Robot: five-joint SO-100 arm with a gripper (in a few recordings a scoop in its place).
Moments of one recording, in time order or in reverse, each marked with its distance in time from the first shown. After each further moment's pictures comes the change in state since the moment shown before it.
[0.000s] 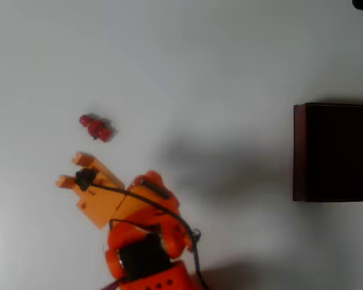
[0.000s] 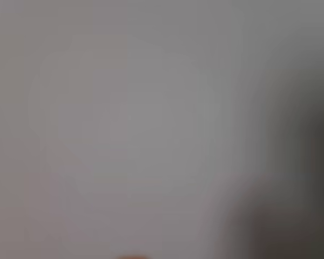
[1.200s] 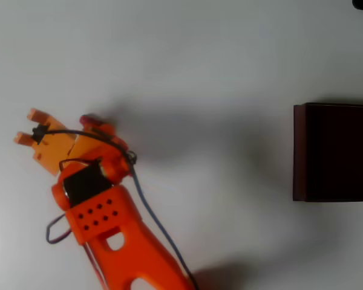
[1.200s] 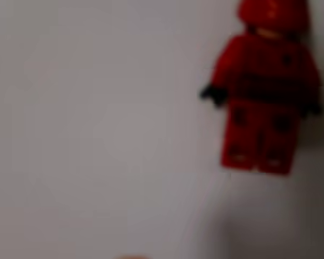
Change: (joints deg) arm -7.4 -32.5 -23.3 -8.8 2.5
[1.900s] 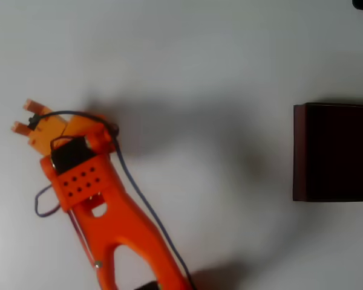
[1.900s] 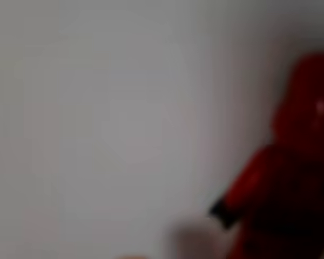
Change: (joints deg) arm -0.7 -16.0 -12.5 0.6 -0.5
